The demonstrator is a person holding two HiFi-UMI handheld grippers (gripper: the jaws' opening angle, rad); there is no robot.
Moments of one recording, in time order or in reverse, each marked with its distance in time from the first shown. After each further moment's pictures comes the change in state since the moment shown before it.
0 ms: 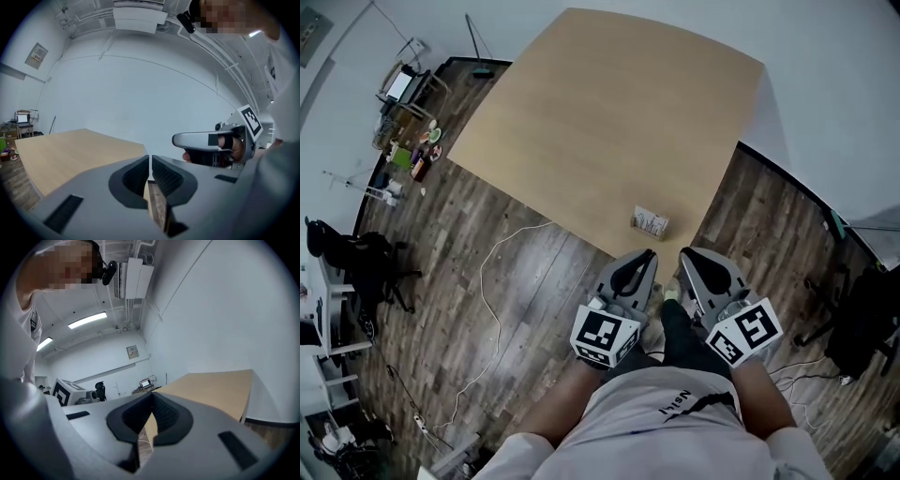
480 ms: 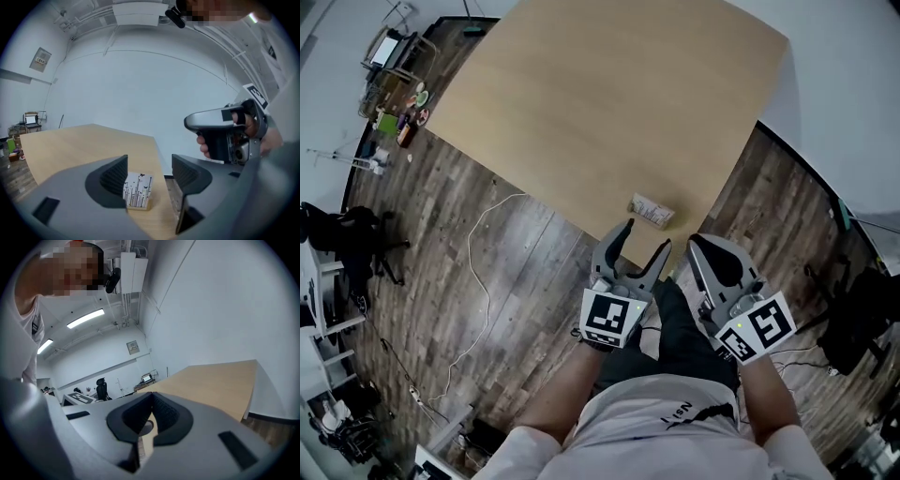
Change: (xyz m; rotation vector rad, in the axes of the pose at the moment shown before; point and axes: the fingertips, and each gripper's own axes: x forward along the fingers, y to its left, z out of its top) left arm 0.047 0.060 -0.056 0.033 0.029 0.109; right arm 0.042 -0.036 -0.035 0.023 0.068 0.041
